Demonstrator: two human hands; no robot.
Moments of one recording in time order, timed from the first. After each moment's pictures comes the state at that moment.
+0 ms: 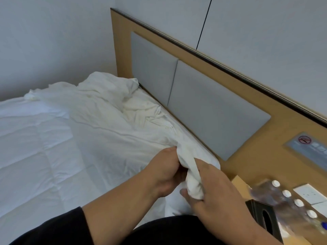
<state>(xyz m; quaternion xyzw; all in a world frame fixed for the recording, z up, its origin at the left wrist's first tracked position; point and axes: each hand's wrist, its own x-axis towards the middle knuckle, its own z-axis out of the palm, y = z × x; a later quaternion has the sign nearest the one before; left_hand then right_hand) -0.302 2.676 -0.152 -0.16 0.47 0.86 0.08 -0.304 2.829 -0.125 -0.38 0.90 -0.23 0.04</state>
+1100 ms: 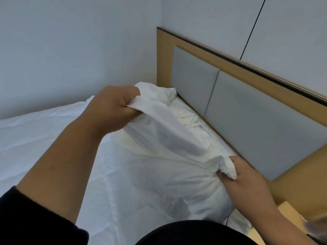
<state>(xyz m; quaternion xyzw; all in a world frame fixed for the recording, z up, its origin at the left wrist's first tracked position) -0.201 2.483 -0.041 -0.15 0.92 0.24 -0.27 -0.323 2.786 -0.150 -0.26 0.89 -0.37 0.08</state>
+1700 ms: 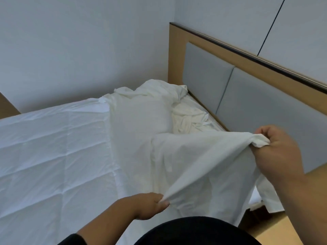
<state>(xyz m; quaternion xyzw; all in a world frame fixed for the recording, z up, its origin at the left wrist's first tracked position) -0.159 2.549 -0.262 -0.22 0.86 0.32 0.33 -0.387 2.766 -0.120 -0.21 0.87 -0.45 -0.03</state>
